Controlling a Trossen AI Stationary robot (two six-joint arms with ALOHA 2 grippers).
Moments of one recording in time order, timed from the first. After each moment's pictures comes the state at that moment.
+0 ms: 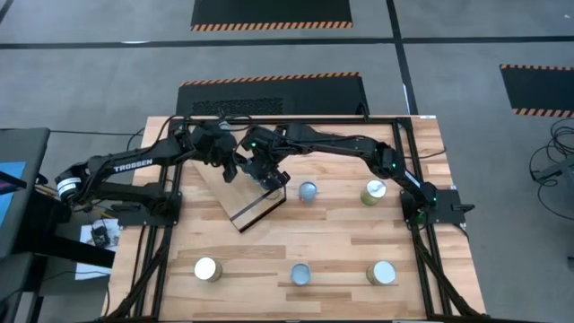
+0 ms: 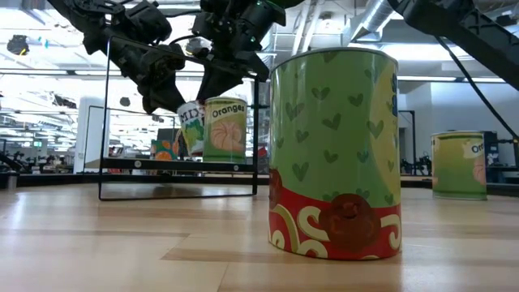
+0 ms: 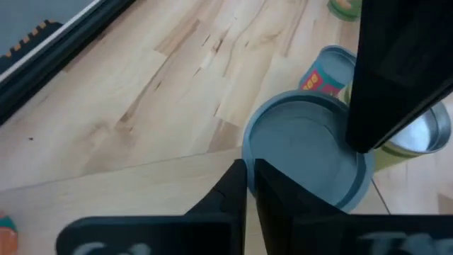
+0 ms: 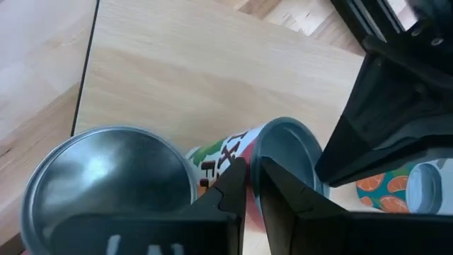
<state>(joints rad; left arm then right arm) 0.56 1.10 0.68 -0.30 0.26 -0.02 -0.18 2.33 2.35 -0.97 -0.13 -0.98</state>
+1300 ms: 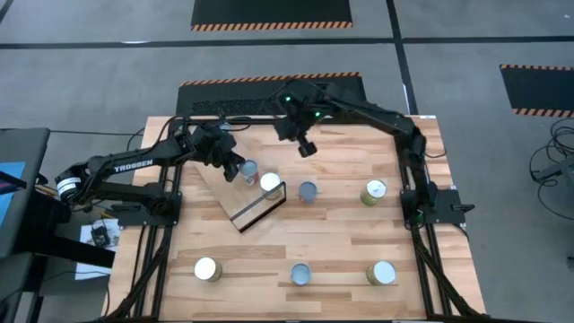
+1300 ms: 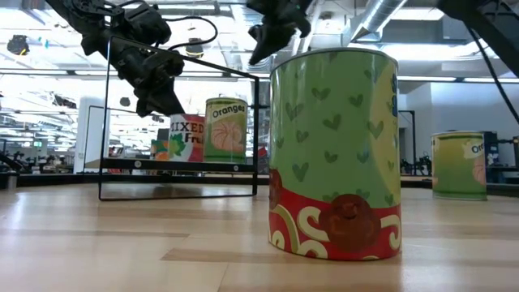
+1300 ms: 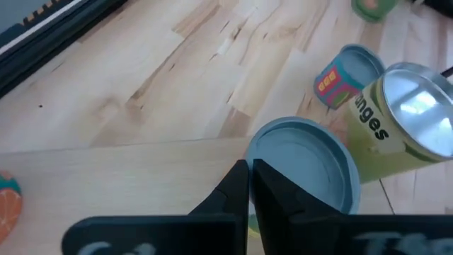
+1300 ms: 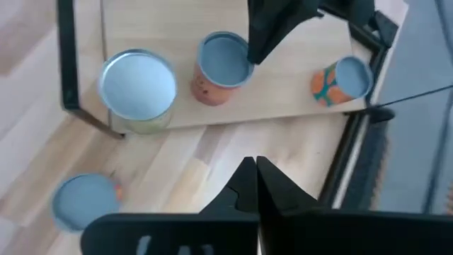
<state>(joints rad) 0.55 1.10 0.66 -0.31 0.22 -0.12 -0.36 2.06 2.28 -1.17 -0.24 -0.85</state>
